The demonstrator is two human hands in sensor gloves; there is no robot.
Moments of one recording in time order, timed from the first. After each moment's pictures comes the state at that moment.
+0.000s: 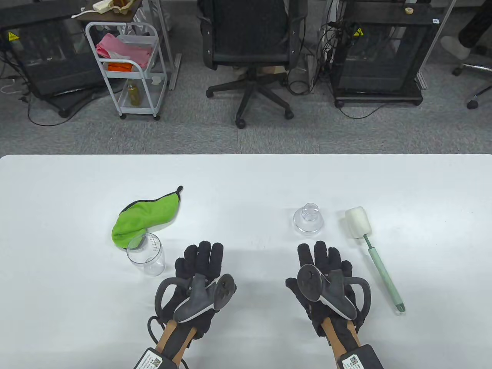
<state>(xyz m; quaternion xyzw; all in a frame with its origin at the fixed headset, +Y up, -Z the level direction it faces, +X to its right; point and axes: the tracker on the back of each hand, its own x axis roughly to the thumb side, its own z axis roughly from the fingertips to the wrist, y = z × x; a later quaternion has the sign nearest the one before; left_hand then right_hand) -0.120 -0.707 -0.253 -0.03 -0.12 -0.07 0.99 0.142 -0.712 -0.258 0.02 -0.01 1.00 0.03</state>
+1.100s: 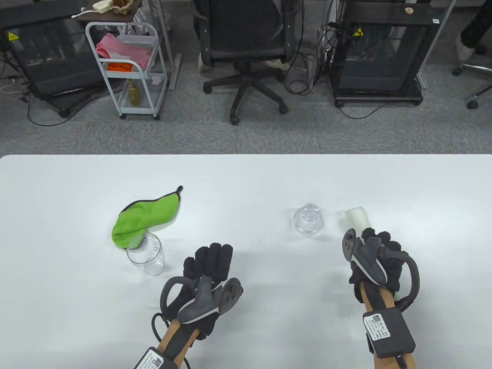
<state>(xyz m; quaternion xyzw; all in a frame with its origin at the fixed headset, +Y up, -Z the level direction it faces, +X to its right) -0.109 -0.702 -0.249 -0.02 -0.16 -0.07 0.98 0.252 -0.713 -0.320 -0.22 0.03 0.96 -0.16</state>
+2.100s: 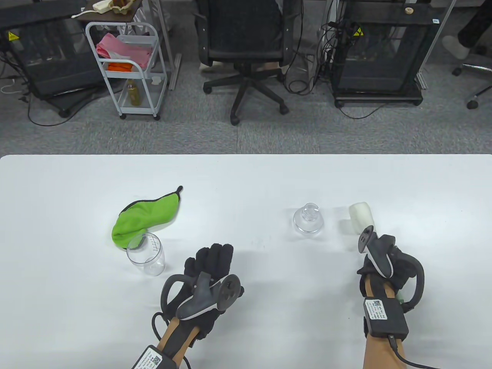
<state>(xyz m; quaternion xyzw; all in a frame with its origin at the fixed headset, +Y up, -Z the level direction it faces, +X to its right) -0.108 -0.696 -0.251 -0.04 -0.17 -0.05 0.98 0.285 -0.737 -0.331 -0.31 0.06 0.94 -0.10</state>
